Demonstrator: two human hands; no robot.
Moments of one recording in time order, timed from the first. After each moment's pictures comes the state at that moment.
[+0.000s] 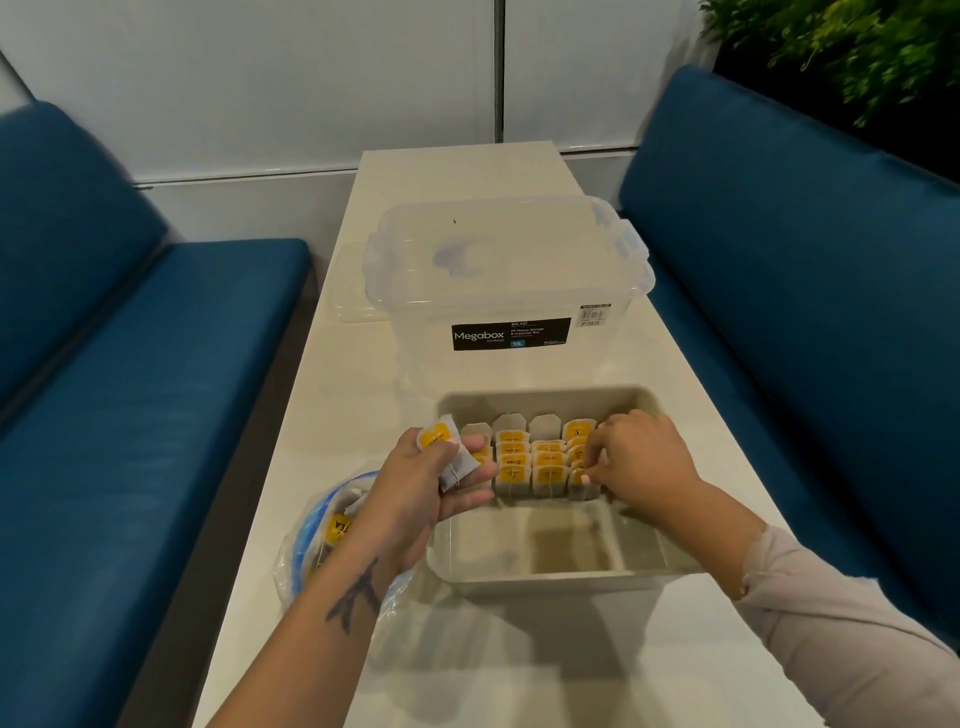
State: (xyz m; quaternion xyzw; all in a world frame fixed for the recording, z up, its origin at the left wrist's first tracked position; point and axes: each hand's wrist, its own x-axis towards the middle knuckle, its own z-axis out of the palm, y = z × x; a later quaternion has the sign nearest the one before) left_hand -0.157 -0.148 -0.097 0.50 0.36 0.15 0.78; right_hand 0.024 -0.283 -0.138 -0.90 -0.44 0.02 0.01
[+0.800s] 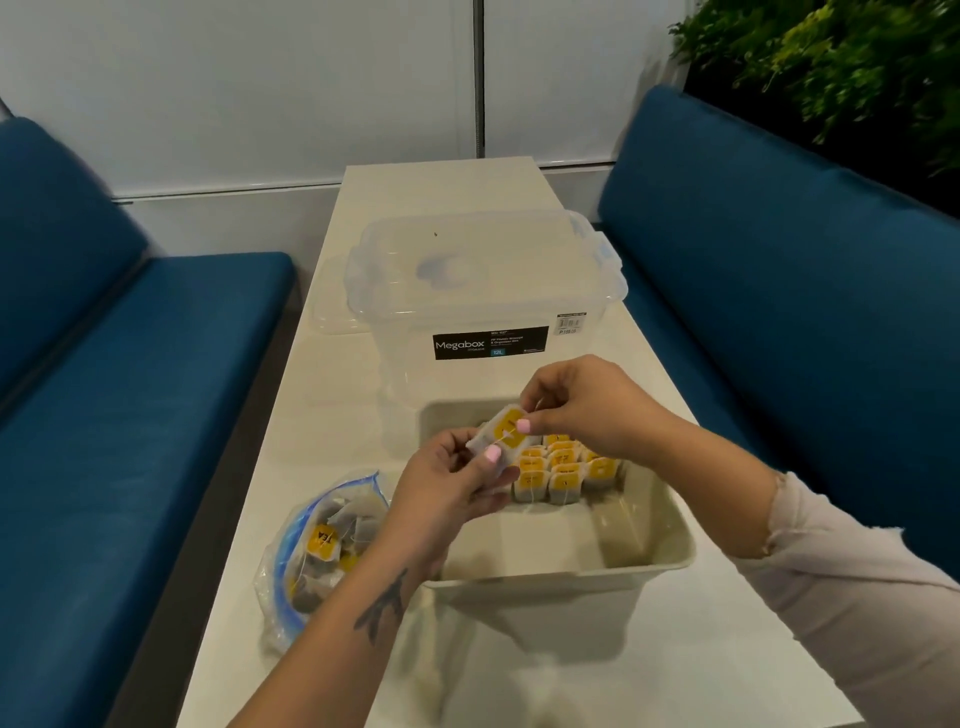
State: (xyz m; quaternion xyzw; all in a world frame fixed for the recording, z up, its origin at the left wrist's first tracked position) left_hand -0.142 -0.173 -0.099 0.54 0.30 0.14 0.77; right_hand -0.001 -0.264 -0.041 -0.82 -0.41 0.24 0.32
